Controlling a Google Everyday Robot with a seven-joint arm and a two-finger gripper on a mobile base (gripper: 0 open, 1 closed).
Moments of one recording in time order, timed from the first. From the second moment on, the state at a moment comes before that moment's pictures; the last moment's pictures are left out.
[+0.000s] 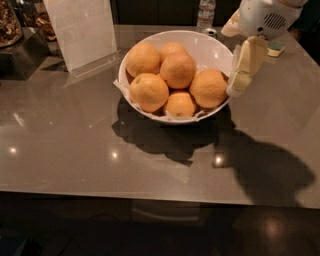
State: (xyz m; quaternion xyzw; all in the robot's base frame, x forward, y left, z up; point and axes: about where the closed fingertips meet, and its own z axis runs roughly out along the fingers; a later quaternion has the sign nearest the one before) arm 0.554 -0.152 0.982 -0.66 0.73 0.03 0.19
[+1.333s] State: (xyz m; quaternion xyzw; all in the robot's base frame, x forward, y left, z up) arm 0.595 -0.137 0.950 -0.57 0.76 0.13 0.27
